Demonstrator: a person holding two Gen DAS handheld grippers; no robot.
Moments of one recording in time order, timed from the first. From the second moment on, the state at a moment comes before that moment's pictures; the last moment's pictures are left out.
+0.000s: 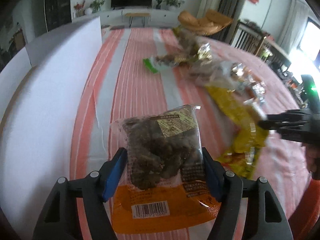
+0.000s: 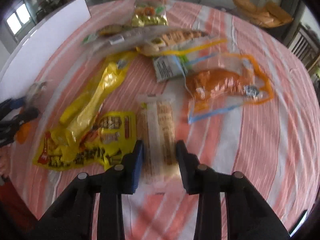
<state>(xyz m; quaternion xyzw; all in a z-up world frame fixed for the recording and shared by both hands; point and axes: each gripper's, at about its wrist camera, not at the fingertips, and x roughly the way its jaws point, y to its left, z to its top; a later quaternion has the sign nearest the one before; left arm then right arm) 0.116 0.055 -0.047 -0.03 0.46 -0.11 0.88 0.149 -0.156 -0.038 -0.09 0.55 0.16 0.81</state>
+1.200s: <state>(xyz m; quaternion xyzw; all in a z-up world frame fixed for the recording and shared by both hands) 0.040 0.269 0.039 -0.10 0.35 0.14 0.92 0.083 0.169 0.084 0.02 0.44 0.44 0.78</state>
